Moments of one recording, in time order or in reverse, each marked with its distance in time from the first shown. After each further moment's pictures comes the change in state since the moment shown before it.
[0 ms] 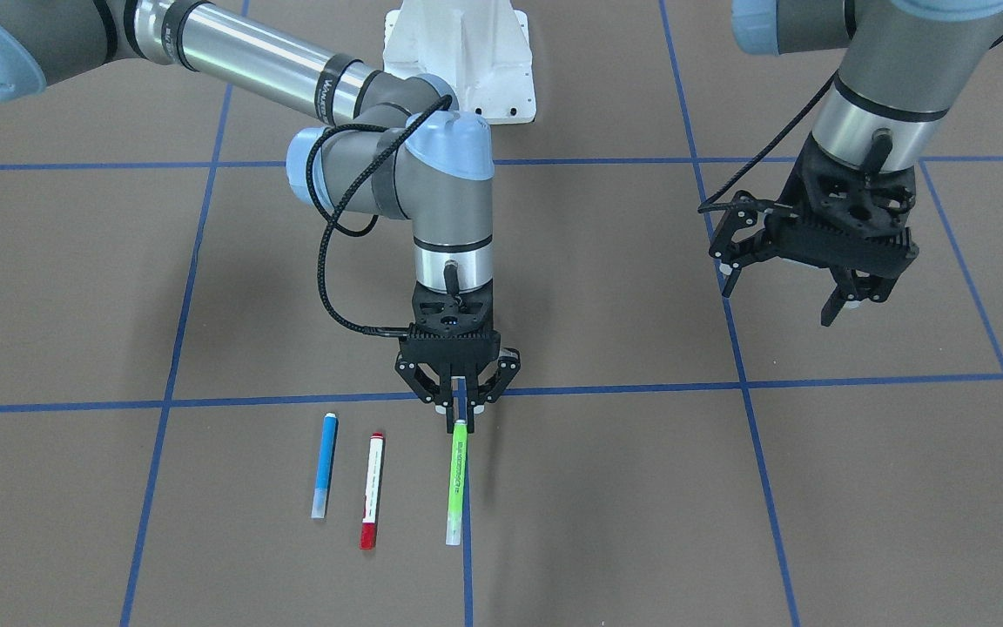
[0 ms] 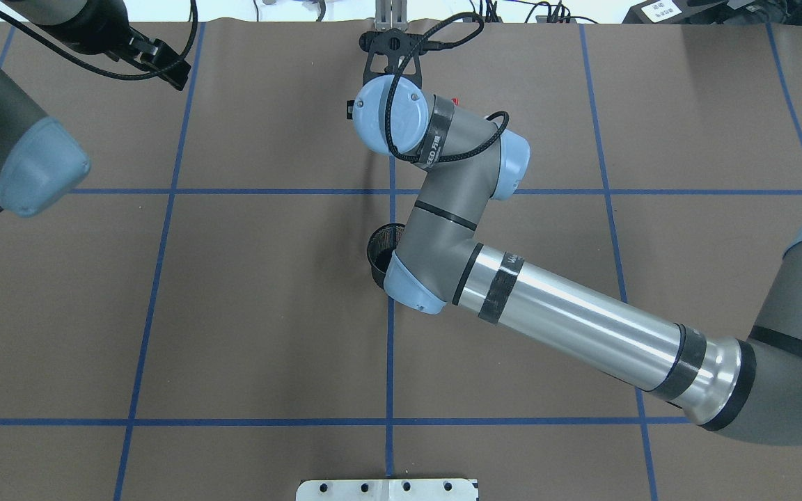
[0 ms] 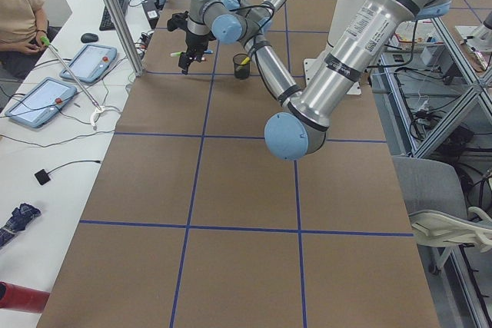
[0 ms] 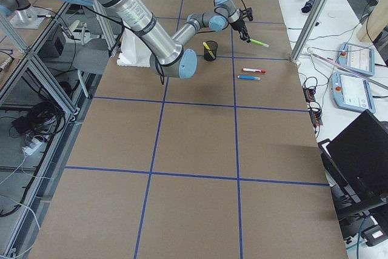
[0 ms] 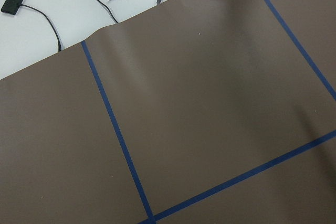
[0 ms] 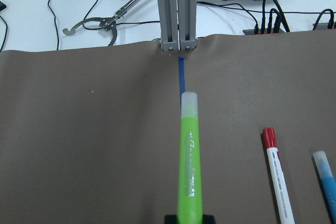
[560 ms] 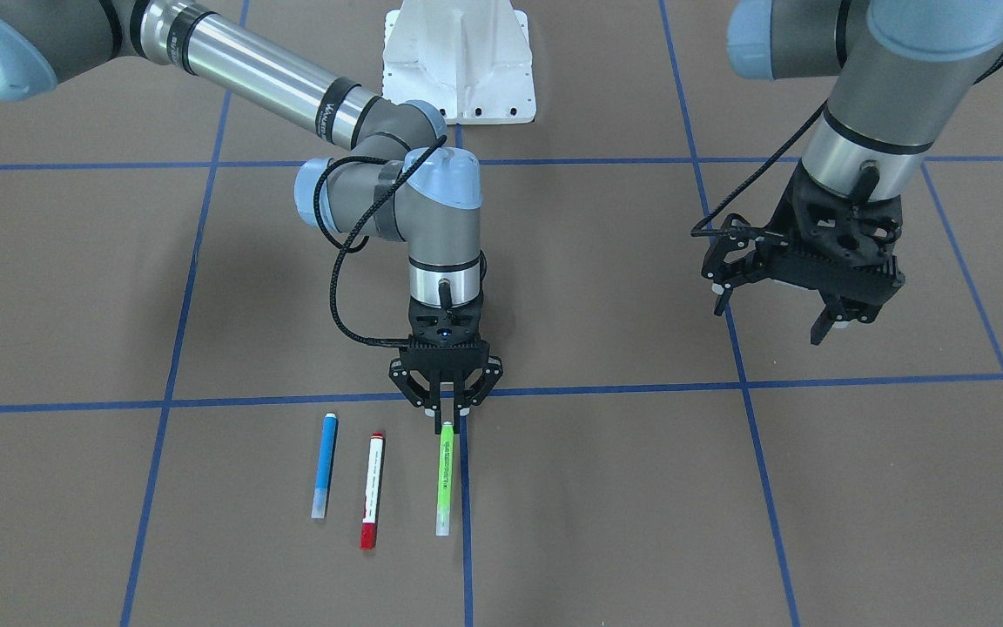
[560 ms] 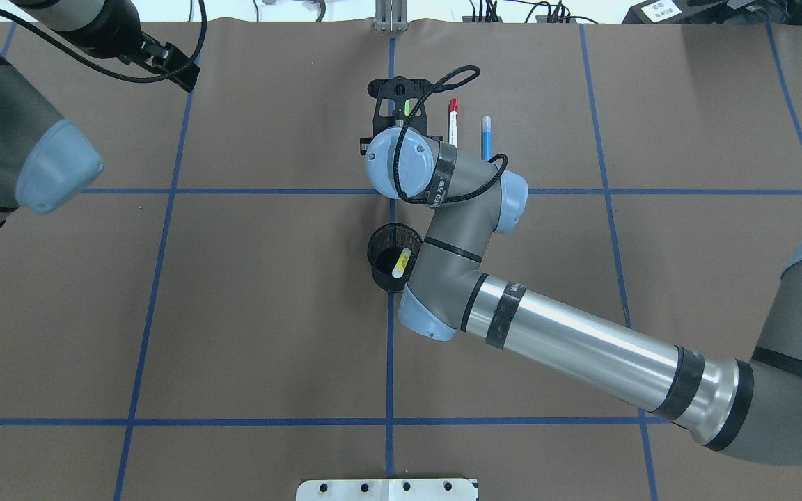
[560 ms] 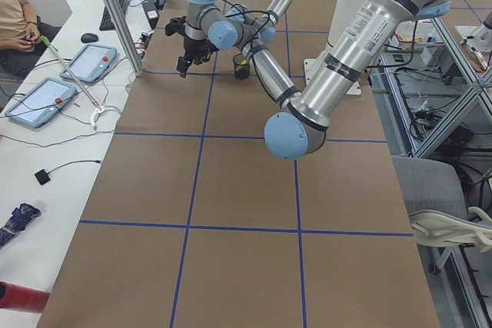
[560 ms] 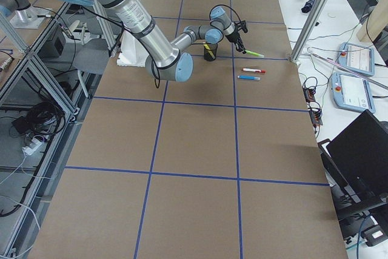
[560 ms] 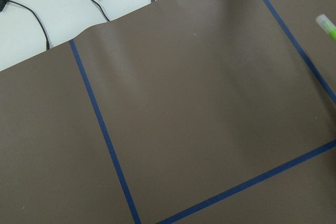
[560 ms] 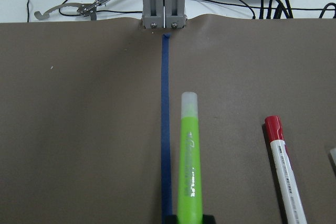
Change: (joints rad) left arm 0.006 -0.001 0.040 -0.047 -0.001 -0.014; right arm -0.041 -0.042 -0.039 0.063 -0.037 -0.041
